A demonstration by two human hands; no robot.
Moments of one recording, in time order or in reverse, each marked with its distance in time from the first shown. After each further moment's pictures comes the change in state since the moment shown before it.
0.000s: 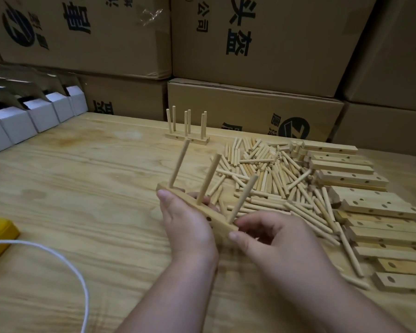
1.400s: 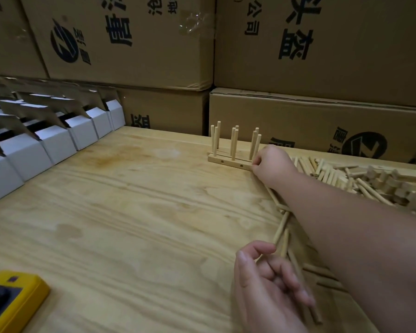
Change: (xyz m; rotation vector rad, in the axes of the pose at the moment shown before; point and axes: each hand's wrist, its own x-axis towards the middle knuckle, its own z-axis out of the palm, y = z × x) left_hand 0.004 0.018 0.009 -0.192 -0.046 -0.271; right_hand 0.314 0.017 0.095 -0.653 -0.002 -0.058
